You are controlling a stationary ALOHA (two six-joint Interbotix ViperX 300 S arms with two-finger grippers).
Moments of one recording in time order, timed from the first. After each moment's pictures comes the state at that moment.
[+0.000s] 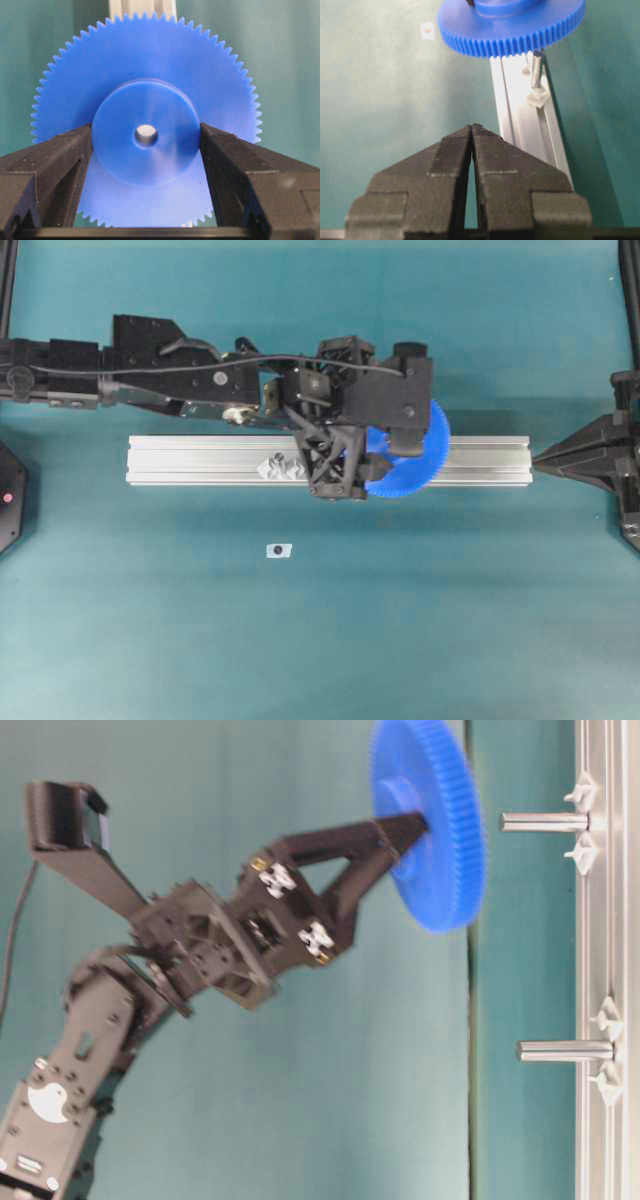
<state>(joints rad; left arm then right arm) 0.08 0.19 0.10 0.02 0.37 0.20 -0.03 -1.08 1.24 0.03 0.30 0.11</state>
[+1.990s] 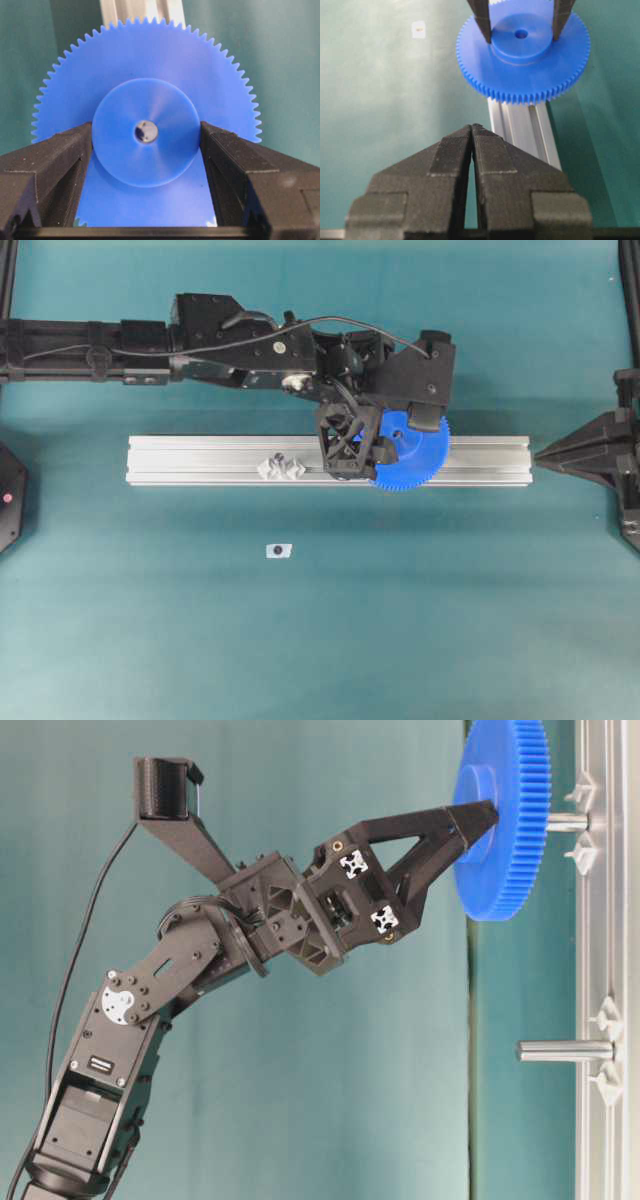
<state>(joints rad) 0.15 0.36 -0.06 0.02 0.74 0.29 -0.04 -1.10 1.26 0.02 0.29 0.11</state>
